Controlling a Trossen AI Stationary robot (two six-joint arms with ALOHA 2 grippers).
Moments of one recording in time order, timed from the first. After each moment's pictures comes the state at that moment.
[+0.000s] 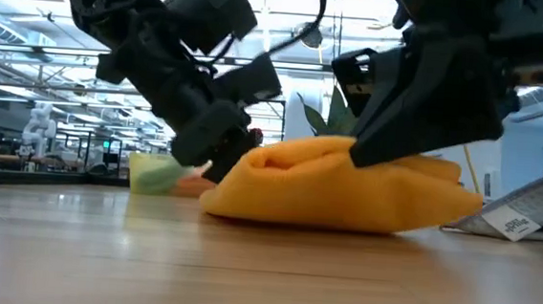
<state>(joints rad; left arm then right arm) -0.20 1.93 0.91 0.30 -0.17 -0.09 0.49 1.81 0.86 0.26 0.11 -0.12</state>
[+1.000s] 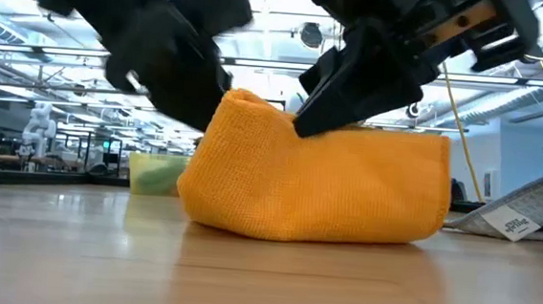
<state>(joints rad) -0.37 1.77 0.91 0.12 -0.33 -0.12 0.35 1.81 0.97 0.15 -0.03 0.05</state>
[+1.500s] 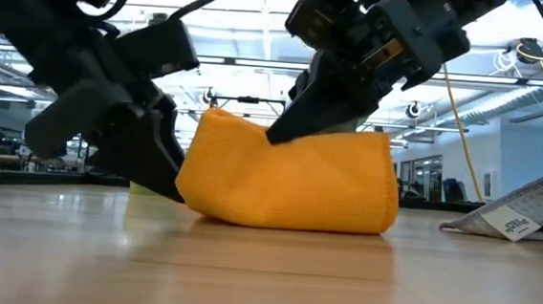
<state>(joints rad) -0.46 1.77 0.76 0.11 -0.50 -0.29 0.23 1.81 0.97 0.15 -0.06 0.04</state>
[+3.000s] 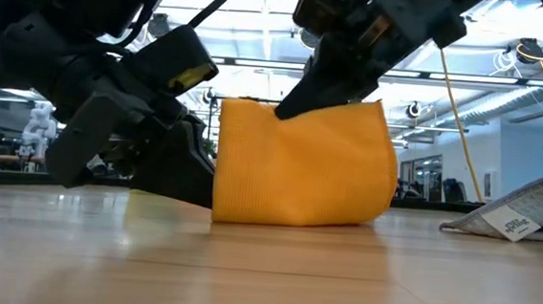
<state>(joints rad) -0.42 1.92 0.71 0.58 -0.37 -0.12 0.17 1.71 0.97 0.06 -0.05 0.10</state>
